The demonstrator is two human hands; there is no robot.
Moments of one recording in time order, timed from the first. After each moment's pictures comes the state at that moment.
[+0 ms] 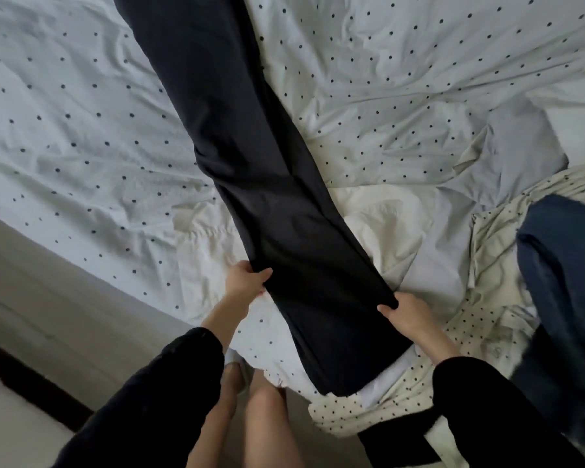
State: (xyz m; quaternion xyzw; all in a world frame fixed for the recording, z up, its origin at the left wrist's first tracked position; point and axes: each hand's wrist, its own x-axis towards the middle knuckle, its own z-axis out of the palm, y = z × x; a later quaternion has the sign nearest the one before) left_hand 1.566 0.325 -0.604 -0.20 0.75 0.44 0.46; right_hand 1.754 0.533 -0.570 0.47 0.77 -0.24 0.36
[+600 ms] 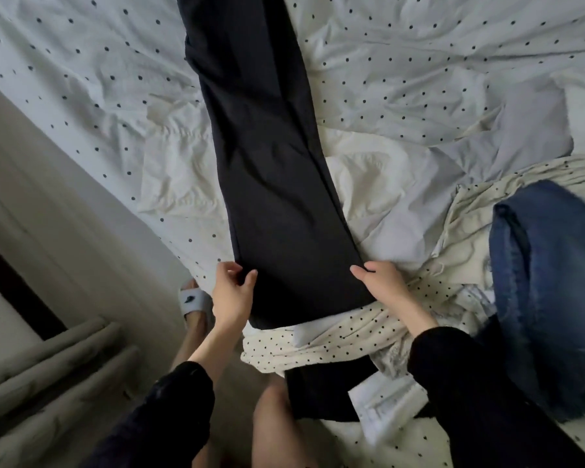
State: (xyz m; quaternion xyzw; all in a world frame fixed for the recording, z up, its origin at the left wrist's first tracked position) left_hand 1.761 0.329 -0.600 -0.26 0.82 0.44 0.27; right_hand 1.810 0.562 -0.576 0.41 0.78 -0.36 0.31
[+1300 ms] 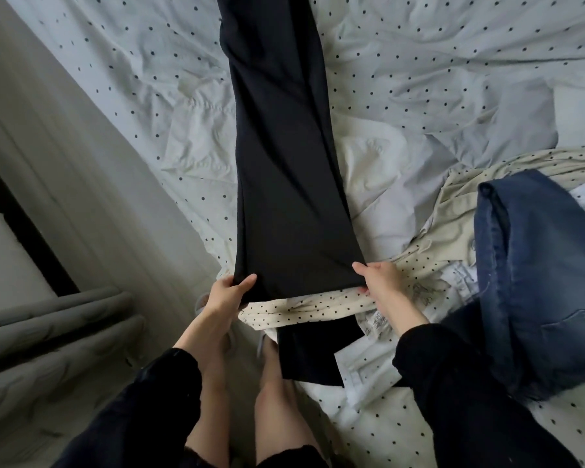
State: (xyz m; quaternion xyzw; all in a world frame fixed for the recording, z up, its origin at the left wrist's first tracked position) left_hand 1.835 0.294 -0.577 -0.35 0.65 0.55 0.39; right_hand 1.867 0.547 -0.562 0.54 0.64 -0.50 0.21
